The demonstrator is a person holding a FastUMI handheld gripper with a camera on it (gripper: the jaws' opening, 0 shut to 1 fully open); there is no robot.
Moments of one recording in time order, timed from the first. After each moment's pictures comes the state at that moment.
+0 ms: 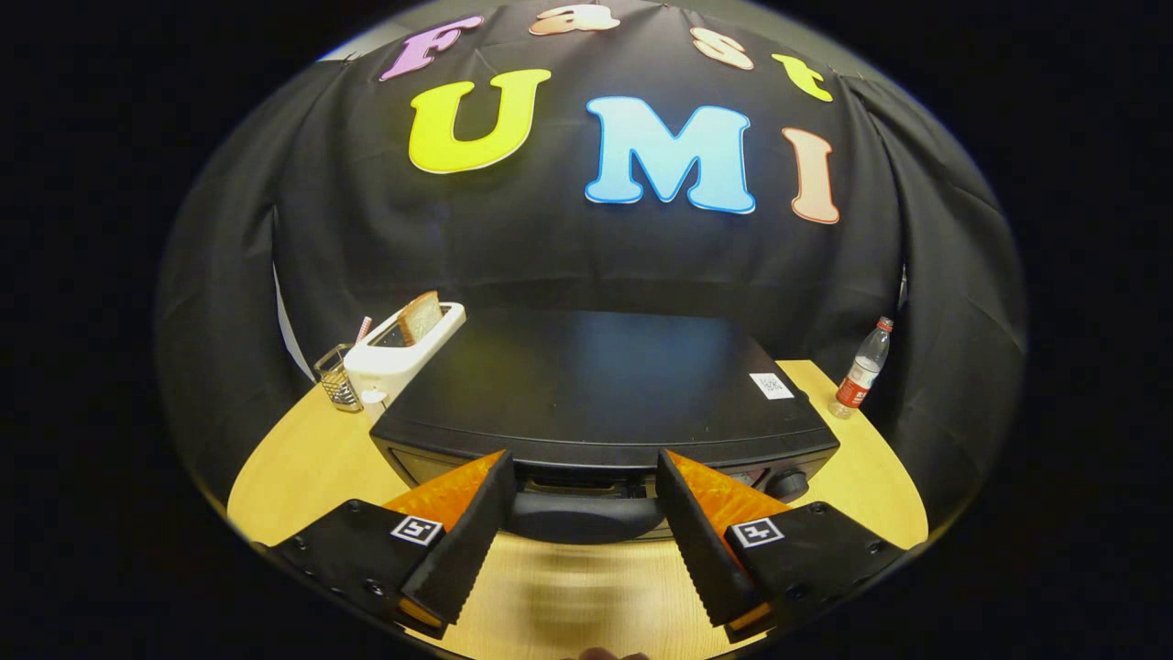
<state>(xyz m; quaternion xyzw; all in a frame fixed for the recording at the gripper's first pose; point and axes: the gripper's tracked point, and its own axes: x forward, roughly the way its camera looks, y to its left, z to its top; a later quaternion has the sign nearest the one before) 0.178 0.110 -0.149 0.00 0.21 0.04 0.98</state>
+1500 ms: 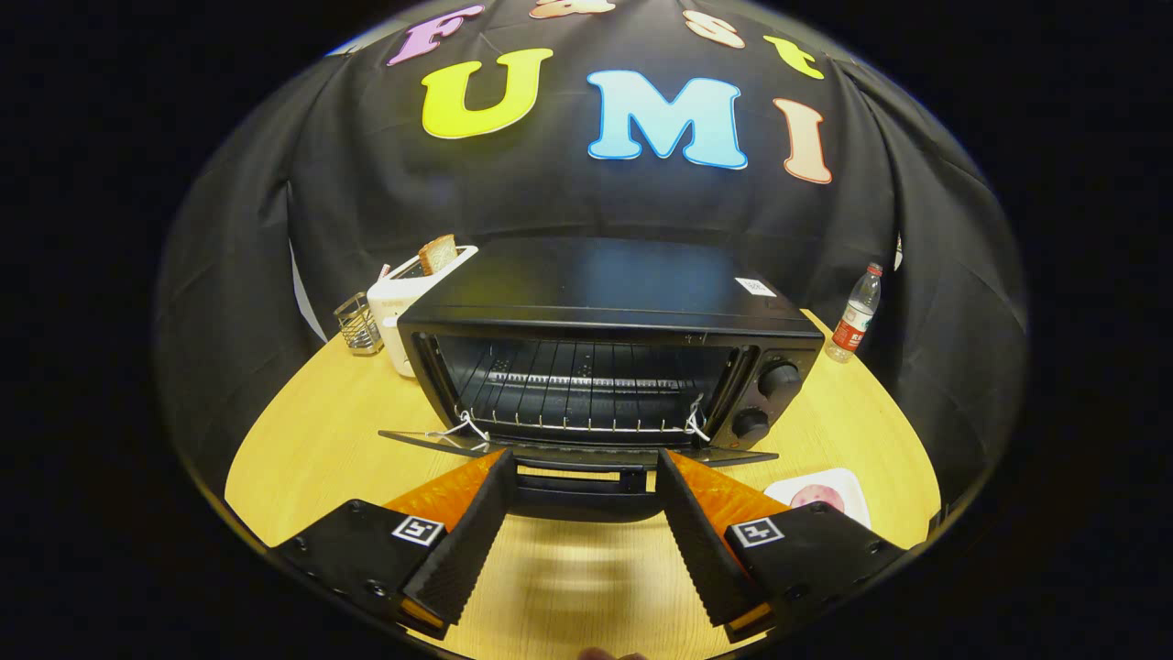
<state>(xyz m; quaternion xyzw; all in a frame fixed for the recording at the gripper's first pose) 0.091 0.110 -0.192 0.01 0.26 0.06 0.96</state>
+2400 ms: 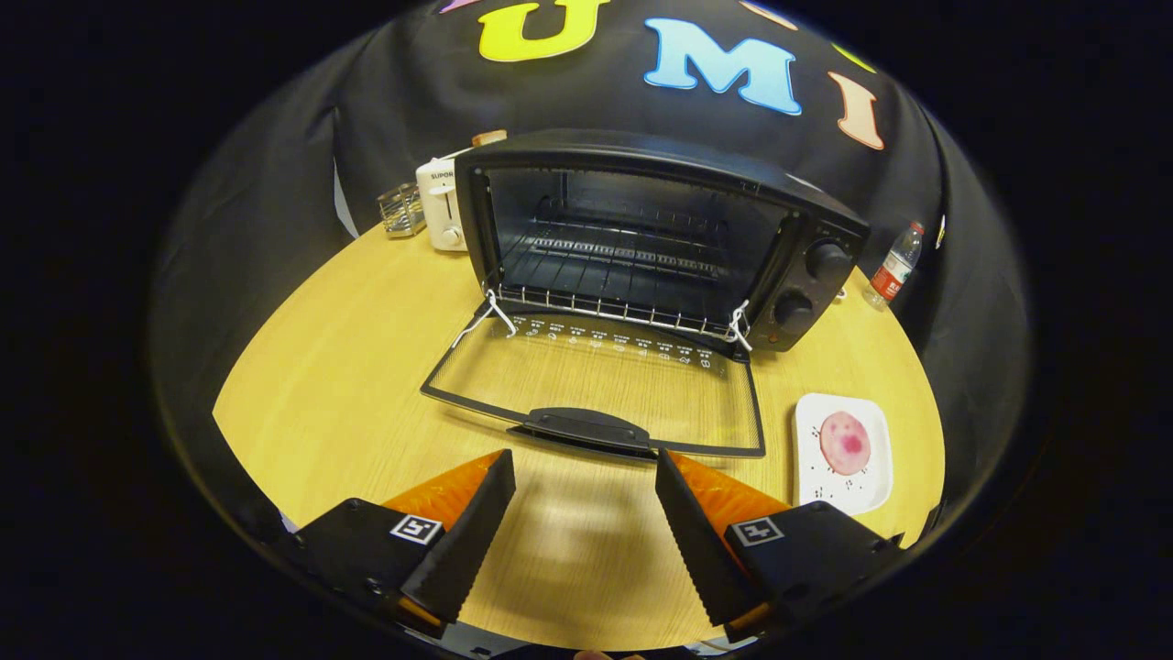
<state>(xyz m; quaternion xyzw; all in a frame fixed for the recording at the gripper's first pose) 0.027 0.114 -0.249 -0.03 0.37 0.12 0.92</state>
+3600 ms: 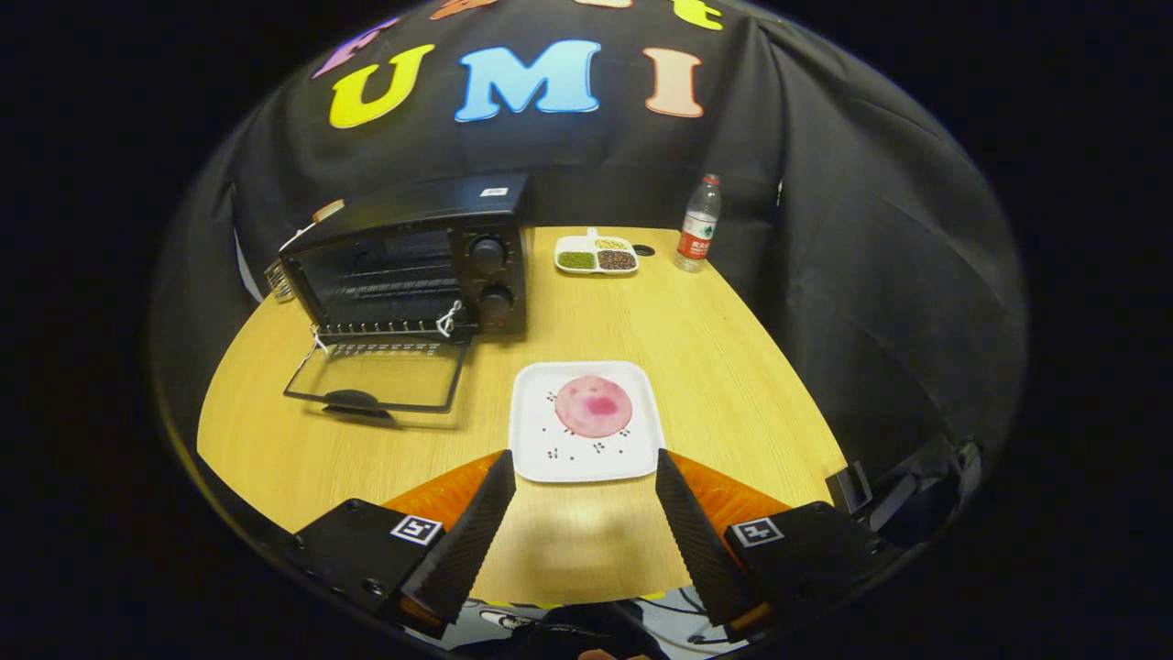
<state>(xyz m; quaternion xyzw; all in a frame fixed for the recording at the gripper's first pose) -0.013 -0.146 -0.227 0.04 0.36 -0.04 0.93</state>
